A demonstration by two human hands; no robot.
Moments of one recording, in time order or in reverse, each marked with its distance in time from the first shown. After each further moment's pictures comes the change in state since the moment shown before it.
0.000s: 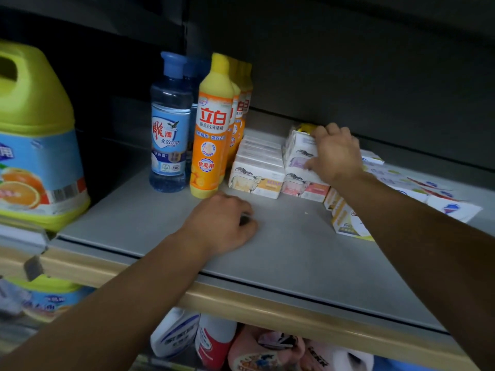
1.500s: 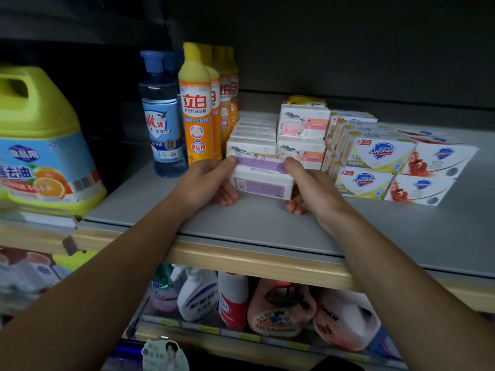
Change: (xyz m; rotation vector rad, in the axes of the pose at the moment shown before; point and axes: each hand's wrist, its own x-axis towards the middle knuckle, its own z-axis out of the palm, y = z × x) left_hand -0.013 0.013 -0.026 -0.937 0.010 -0.289; right_hand -0.141 -0.036 -0.008 1.441 -0.398 0.487
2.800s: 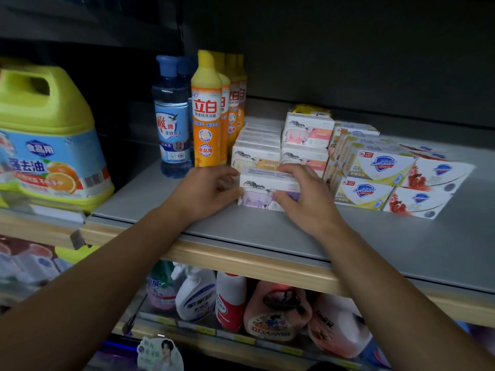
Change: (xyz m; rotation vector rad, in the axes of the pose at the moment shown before) left_hand -0.007 -0.009 -0.016 0.769 0.083 0.331; right_hand -0.004 0.005 0.003 -0.576 0.069 -0.567
